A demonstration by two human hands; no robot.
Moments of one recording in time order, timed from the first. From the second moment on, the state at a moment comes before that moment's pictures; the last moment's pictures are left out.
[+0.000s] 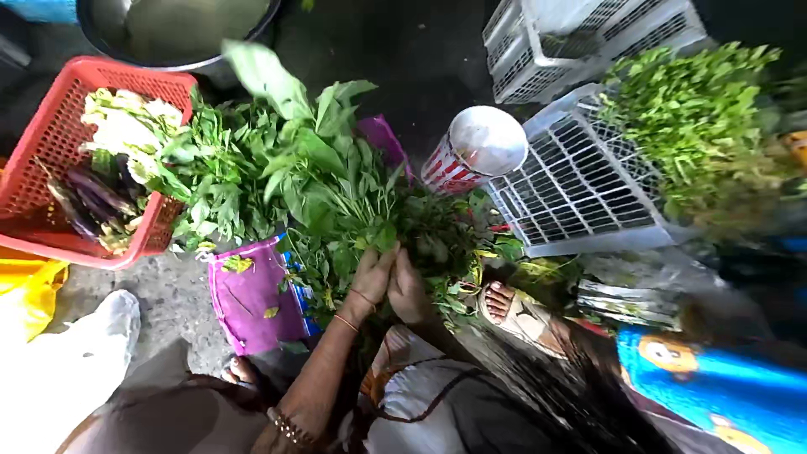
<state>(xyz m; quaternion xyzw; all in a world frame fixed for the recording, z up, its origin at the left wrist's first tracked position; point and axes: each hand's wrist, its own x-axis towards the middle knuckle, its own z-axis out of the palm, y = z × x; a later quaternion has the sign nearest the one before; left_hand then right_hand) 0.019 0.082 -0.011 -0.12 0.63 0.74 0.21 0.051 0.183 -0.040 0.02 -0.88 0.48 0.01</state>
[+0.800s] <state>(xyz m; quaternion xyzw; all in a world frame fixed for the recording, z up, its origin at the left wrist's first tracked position) -0.003 0.028 0.060 0.01 0.43 0.87 0.24 -0.067 0.174 0.166 -0.04 -0.88 0.45 0.14</state>
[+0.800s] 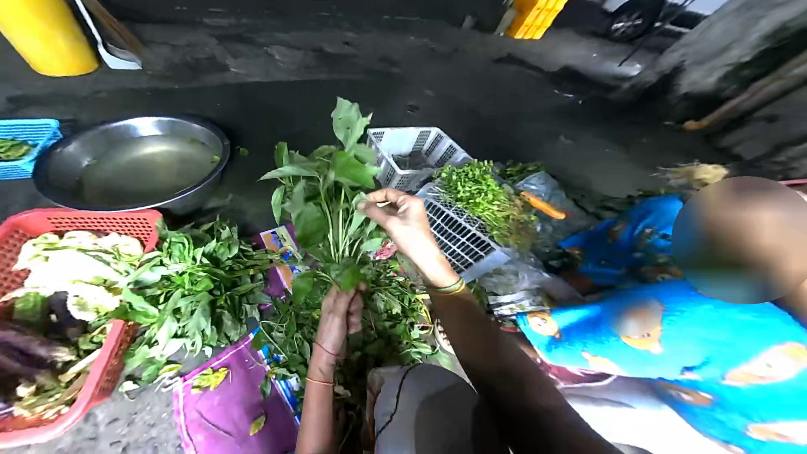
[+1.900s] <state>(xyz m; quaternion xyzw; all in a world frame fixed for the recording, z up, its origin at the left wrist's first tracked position) -0.006 0.033 0.068 0.00 0.46 0.87 0.18 0.015 0.216 0.158 0.11 -0.90 0.31 0.30</state>
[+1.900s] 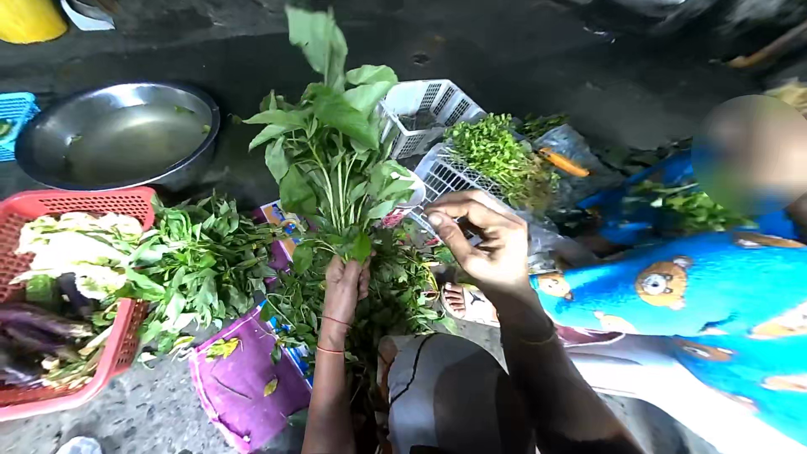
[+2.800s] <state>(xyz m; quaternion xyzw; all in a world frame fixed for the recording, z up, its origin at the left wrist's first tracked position) -0.002 0.048 0.069 0.04 0.87 0.49 0.01 -0.010 0.175 0.137 0.18 -0.90 0.31 0.23</state>
